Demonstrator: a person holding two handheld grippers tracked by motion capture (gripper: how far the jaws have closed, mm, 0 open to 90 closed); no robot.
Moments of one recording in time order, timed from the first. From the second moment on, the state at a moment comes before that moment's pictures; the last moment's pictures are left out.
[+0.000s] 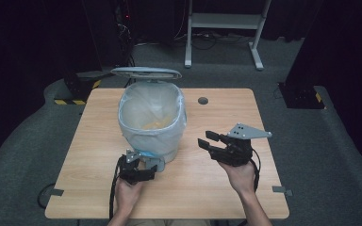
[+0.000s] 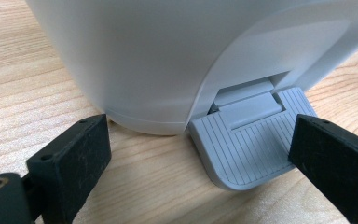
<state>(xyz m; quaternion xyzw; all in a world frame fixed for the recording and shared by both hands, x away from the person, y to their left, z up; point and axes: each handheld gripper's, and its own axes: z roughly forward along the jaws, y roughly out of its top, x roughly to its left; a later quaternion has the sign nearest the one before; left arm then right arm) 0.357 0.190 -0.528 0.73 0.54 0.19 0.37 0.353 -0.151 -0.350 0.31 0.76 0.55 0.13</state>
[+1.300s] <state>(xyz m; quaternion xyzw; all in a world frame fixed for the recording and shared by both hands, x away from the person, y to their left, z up) 0.357 0.190 -0.528 0.73 0.54 0.18 0.37 0.355 -0.165 -0.434 0.37 0.76 0.52 0.12</state>
